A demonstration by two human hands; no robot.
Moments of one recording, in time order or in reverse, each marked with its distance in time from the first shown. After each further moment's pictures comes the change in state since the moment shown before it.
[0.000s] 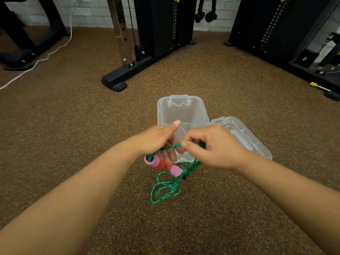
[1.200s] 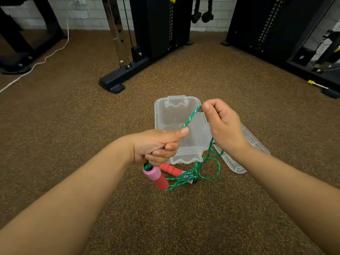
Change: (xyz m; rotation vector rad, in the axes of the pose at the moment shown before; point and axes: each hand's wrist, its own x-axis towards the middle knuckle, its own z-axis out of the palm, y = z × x) left_hand 0.000 0.003 0.000 -0.399 -0.421 -0.055; right_hand 0.017 0.029 -0.003 0.441 0.501 0.210
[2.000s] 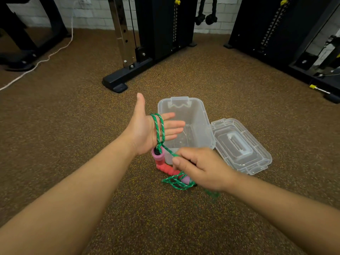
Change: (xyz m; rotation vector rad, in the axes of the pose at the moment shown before) left_hand -0.001 0.009 -0.016 -0.495 0.451 0.235; right_hand -0.058 -0.022 0.023 -0.253 -0.632 -0.184
